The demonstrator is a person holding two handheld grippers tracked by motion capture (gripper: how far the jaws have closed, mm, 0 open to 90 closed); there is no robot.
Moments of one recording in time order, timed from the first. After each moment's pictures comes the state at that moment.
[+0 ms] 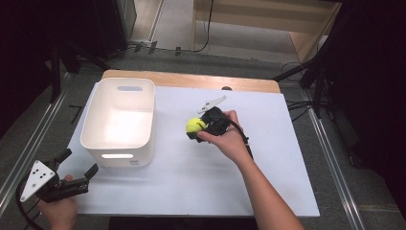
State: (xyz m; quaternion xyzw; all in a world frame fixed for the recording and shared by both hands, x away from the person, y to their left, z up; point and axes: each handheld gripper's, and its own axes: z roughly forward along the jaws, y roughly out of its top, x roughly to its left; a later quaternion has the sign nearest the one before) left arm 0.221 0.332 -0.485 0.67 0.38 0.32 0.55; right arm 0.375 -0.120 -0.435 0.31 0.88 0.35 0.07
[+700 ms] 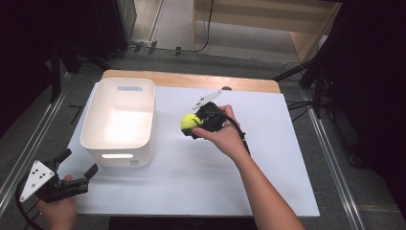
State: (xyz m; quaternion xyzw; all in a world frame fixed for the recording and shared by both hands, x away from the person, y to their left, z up) left arm 0.221 0.332 -0.485 0.67 0.39 0.32 0.55; right arm 0.377 -0.106 -0.415 0.30 0.88 0.36 0.07
